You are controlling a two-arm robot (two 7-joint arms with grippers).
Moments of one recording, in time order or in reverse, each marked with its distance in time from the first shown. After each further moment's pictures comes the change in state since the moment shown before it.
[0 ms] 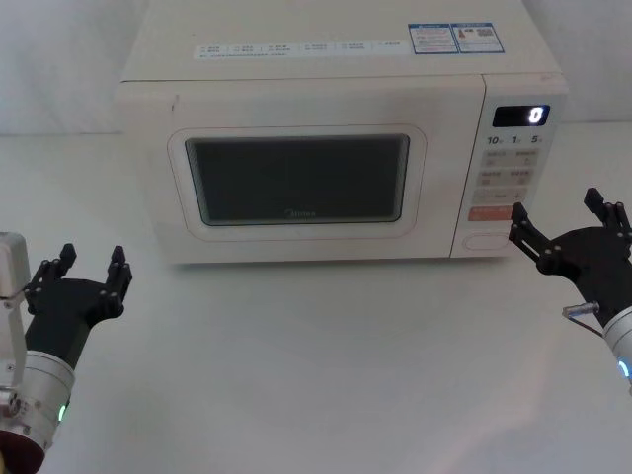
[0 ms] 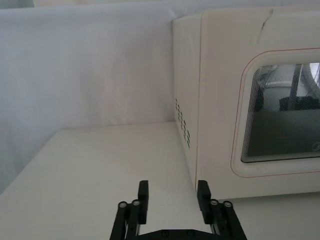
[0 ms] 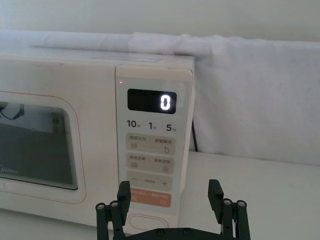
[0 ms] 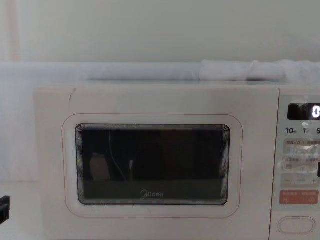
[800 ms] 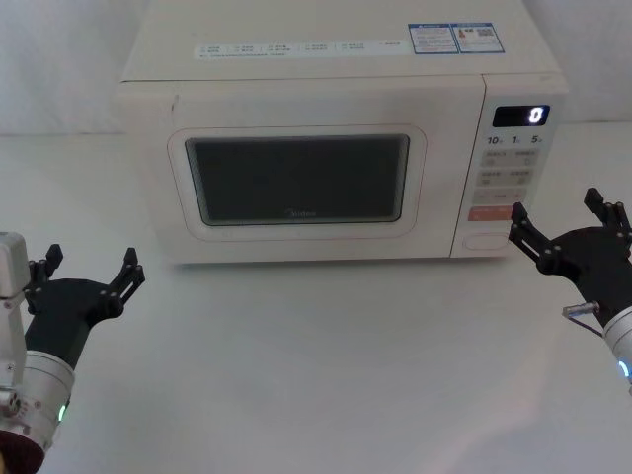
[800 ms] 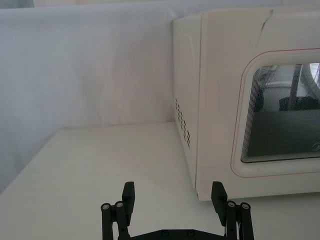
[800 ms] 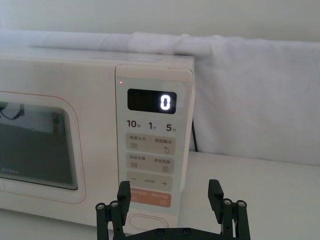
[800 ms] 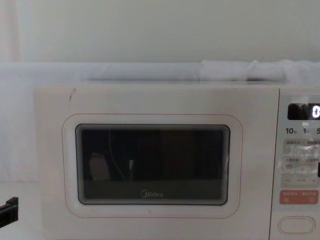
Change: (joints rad) left arm 0.000 0.000 0.000 0.000 -0.001 0.000 0.000; right arm 0.000 0.000 0.000 0.000 0.000 0.000 0.000
